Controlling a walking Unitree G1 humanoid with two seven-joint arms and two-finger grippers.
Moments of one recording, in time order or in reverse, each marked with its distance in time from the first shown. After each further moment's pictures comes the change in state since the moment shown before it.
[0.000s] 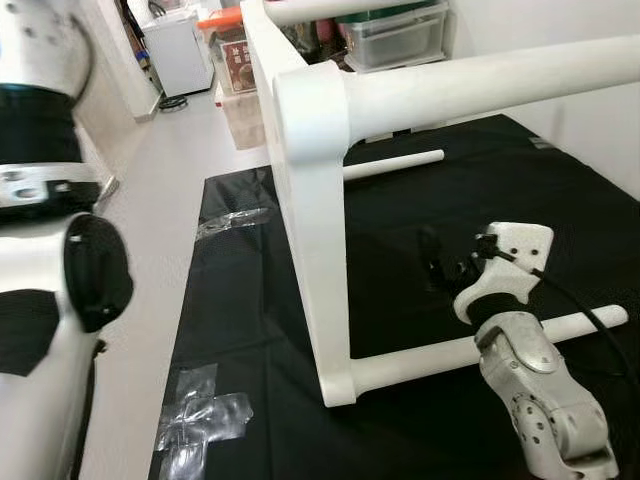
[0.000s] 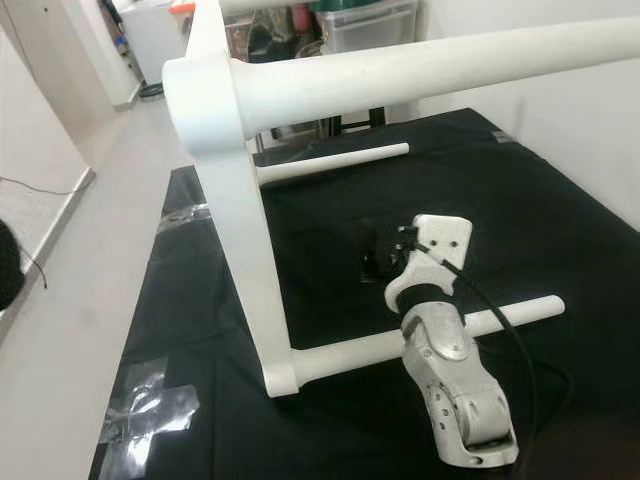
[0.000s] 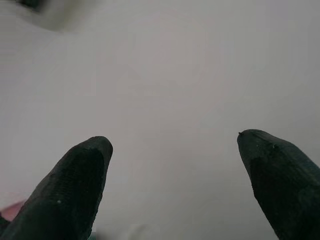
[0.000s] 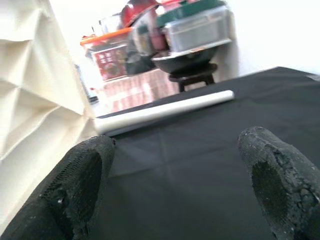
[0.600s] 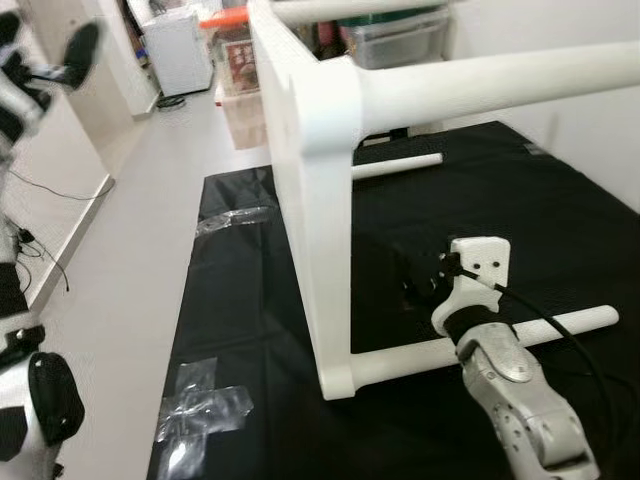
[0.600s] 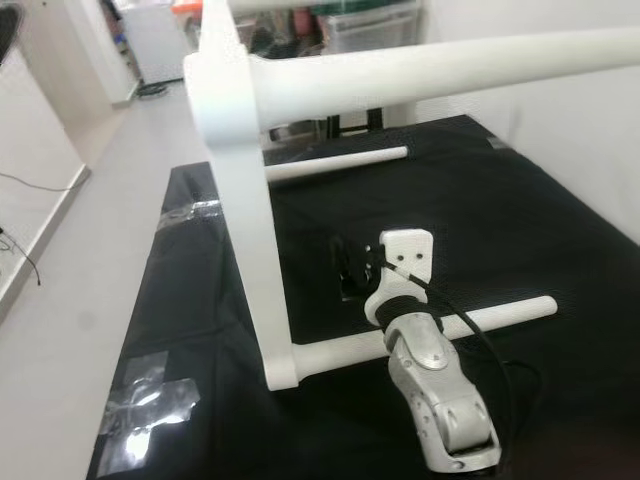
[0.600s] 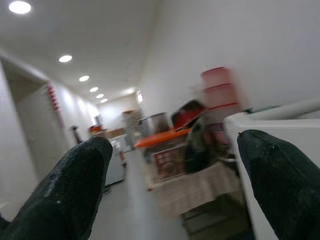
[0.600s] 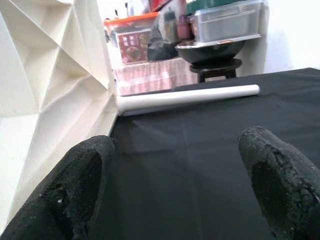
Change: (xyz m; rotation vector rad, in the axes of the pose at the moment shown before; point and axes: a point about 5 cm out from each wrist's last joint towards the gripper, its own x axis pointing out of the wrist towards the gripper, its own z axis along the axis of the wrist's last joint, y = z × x) left arm -0.169 0.037 -0.056 0.270 0.470 0.711; right arm -0.001 0.008 -0.021 -0.058 0.048 0.083
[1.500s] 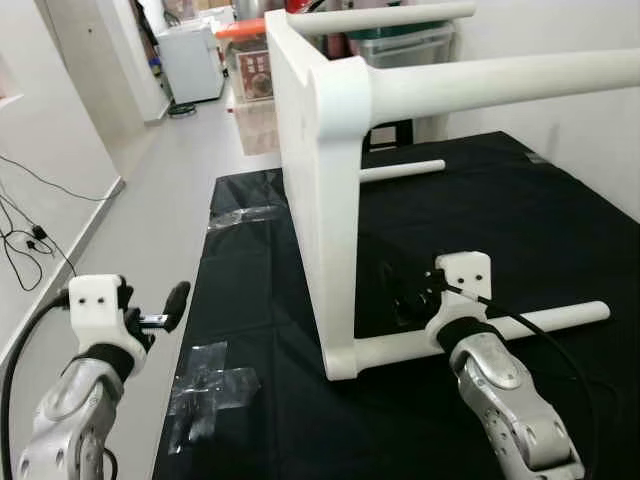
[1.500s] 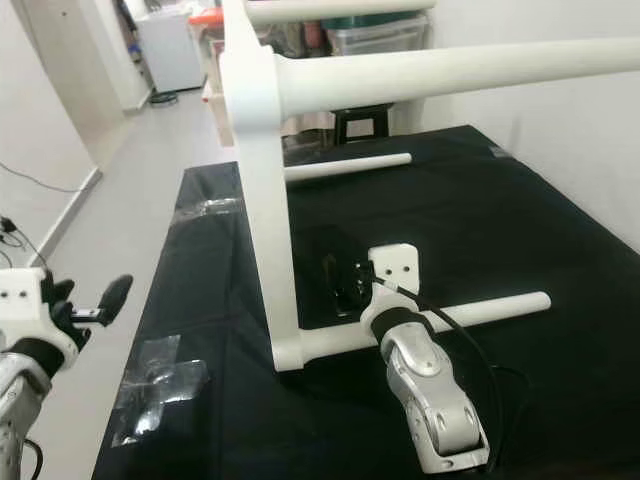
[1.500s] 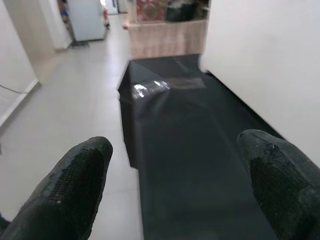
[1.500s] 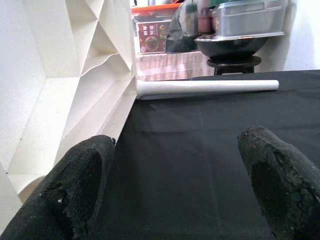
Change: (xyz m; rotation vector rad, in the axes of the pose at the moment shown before) left arm -0.186 -0.102 -0.123 -0.249 0.640 -0.073; right arm 0.003 0.003 -0.023 -0.035 0.049 0.057
